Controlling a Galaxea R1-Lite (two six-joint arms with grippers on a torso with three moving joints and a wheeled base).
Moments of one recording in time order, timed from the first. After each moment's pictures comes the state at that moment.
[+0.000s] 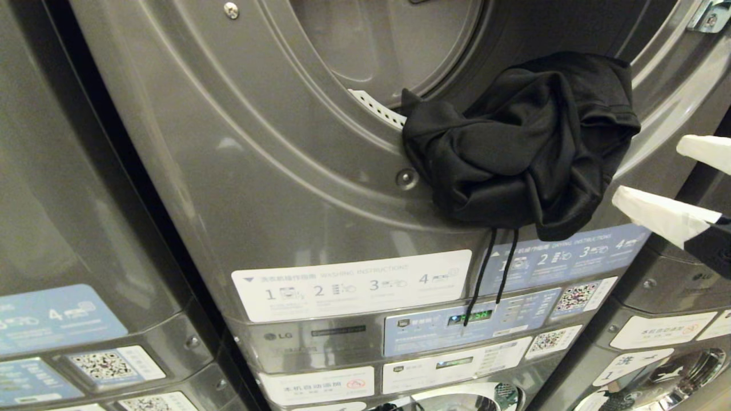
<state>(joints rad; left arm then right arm) -0.01 0.00 0.00 -0.04 0.06 -0.22 0.66 1.00 -0.77 -0.33 -0.14 -0.19</state>
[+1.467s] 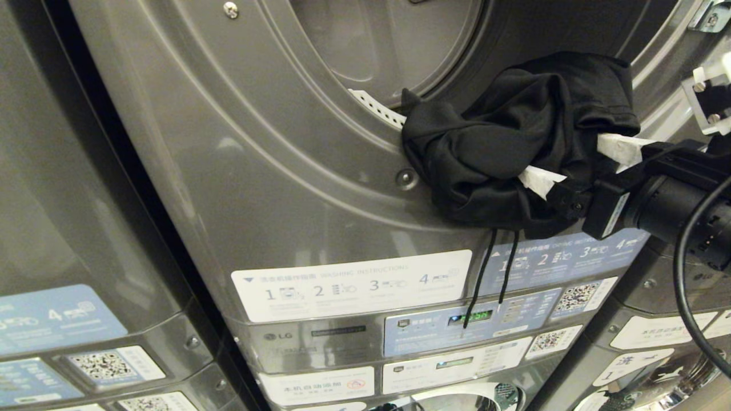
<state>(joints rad) -0.01 0.00 0.00 -0.04 0.07 -0.22 0.57 1.31 -0.80 -0.62 -0.18 -0.20</state>
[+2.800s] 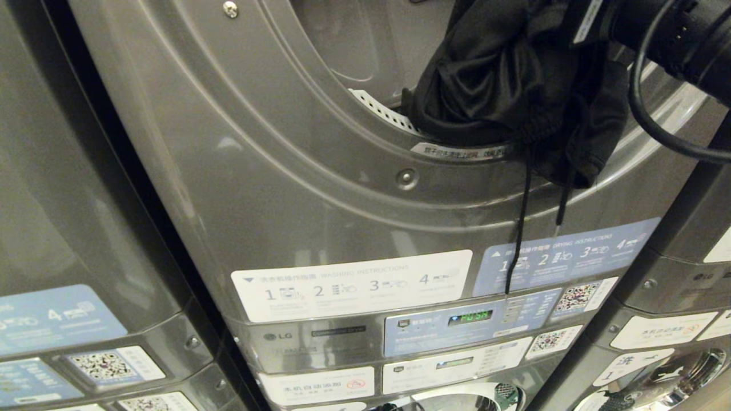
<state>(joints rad) -0.01 0.00 0.00 -0.04 0.07 -0.22 0.57 1.56 -1.41 -0.62 -0.16 -0.32</state>
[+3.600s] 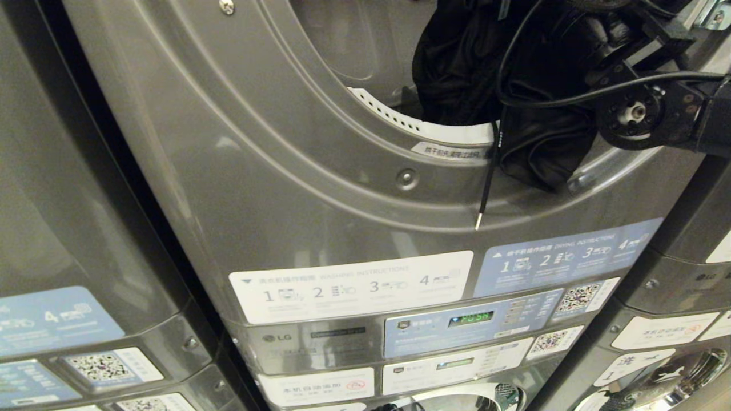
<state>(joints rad) -0.01 0.00 0.00 -0.04 0.07 -0.22 0.41 2.02 -1.98 -0.74 -0.07 -0.45</state>
